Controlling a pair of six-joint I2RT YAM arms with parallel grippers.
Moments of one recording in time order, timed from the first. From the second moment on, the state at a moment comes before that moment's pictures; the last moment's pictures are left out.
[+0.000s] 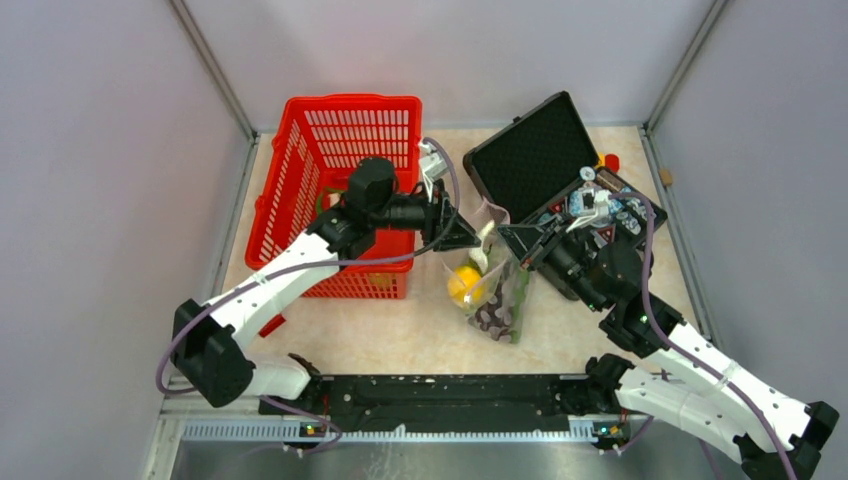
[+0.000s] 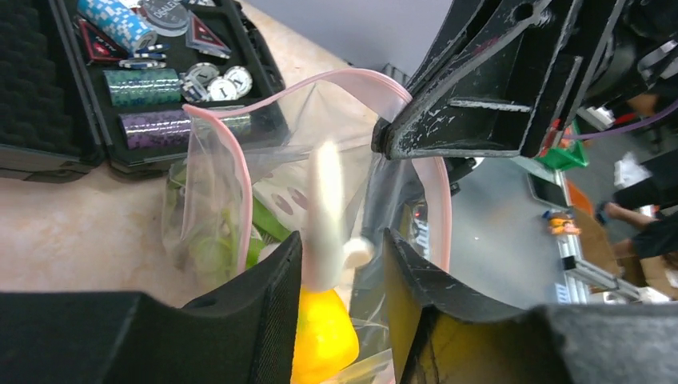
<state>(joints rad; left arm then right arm) -0.65 1.35 1.15 0.00 0.85 -0.38 0.82 0.66 0.71 0.02 0.17 0.69</state>
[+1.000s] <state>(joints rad) -0.67 0.89 1.15 -0.30 0.01 -0.18 0.82 0.56 0.66 0.08 0.12 0.66</state>
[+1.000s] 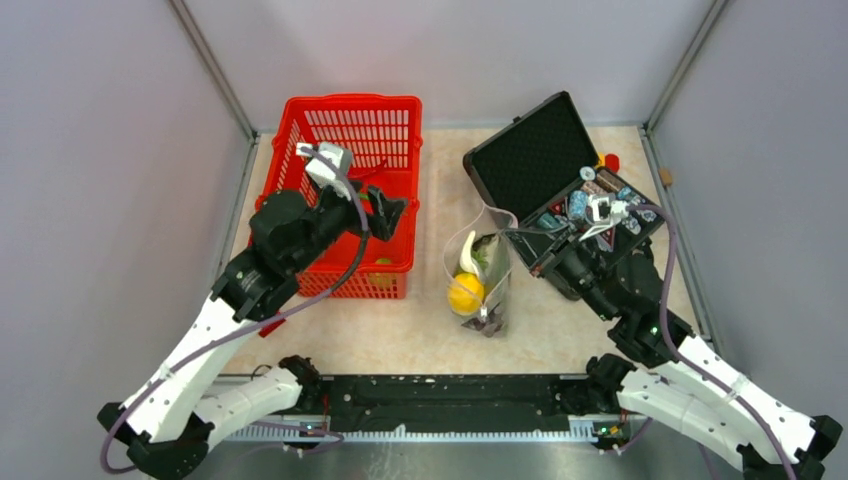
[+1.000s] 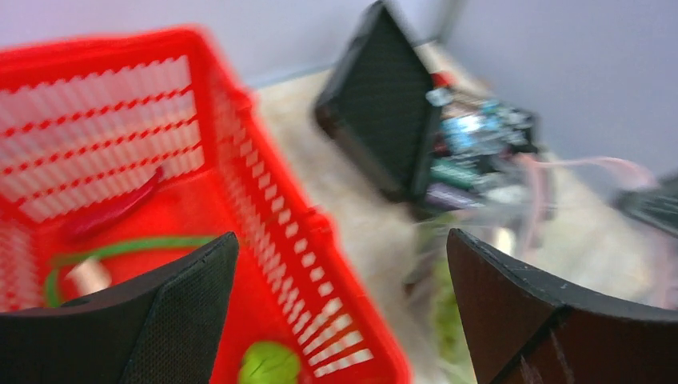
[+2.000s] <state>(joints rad) -0.29 1.41 1.05 -0.65 0.20 -0.29 0.82 0.56 0.66 0.03 0.19 0.69</state>
